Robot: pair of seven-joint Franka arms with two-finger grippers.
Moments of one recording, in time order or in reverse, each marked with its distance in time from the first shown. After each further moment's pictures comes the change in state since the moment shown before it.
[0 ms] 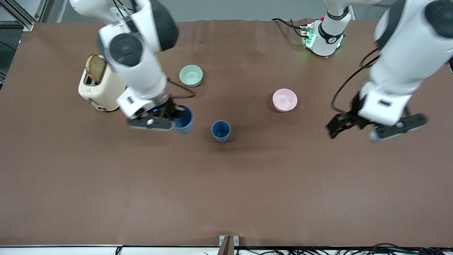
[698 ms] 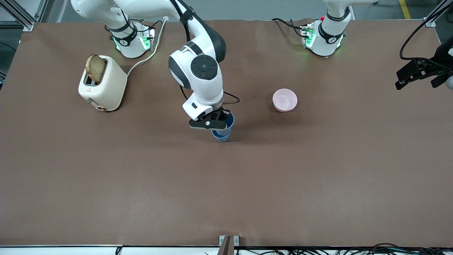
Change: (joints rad) left arm 0.049 -0.213 0.197 -0.093 -0.096 -0.257 0.473; right arm 0.136 0.199 0.003 -0.019 0.000 0.202 0.110
